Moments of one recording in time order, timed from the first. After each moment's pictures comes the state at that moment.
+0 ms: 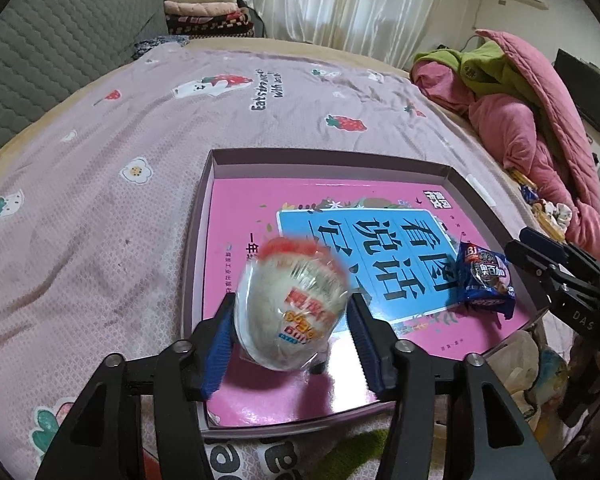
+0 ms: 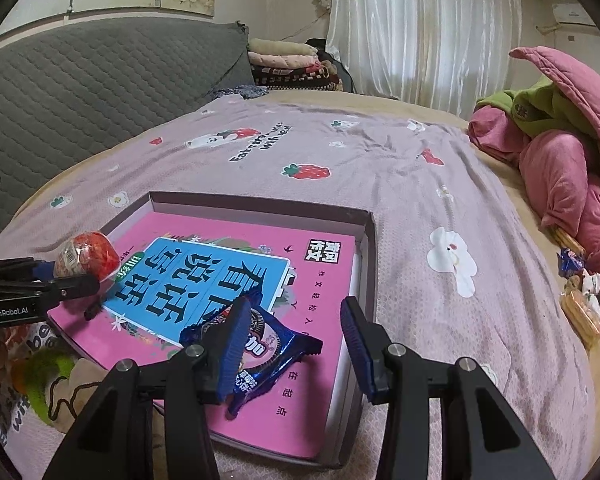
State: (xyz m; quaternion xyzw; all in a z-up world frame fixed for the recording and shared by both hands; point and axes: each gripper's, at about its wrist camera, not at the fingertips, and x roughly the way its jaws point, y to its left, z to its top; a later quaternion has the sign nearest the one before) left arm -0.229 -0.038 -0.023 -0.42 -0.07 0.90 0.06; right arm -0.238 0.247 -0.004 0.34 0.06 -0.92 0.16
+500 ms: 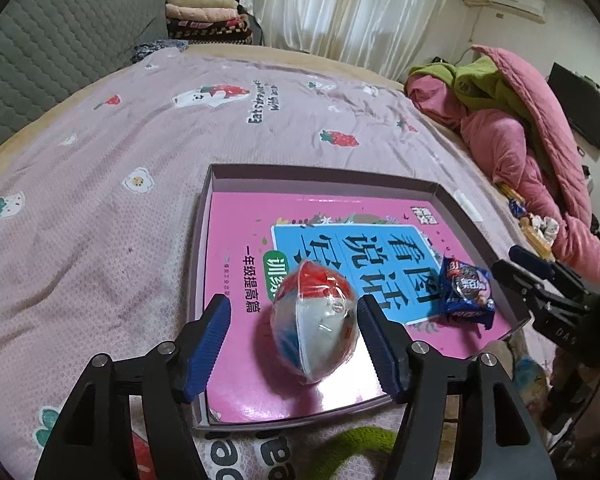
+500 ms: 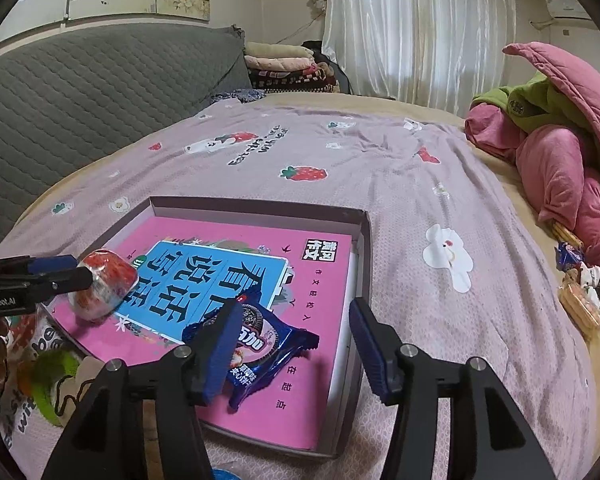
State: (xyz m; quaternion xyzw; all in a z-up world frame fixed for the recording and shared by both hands) left arm -0.223 -0.045 -0.005 -0.40 -0.09 0.91 0.07; right arm -0.233 0.252 -0.001 0.34 0.05 -0.93 0.16
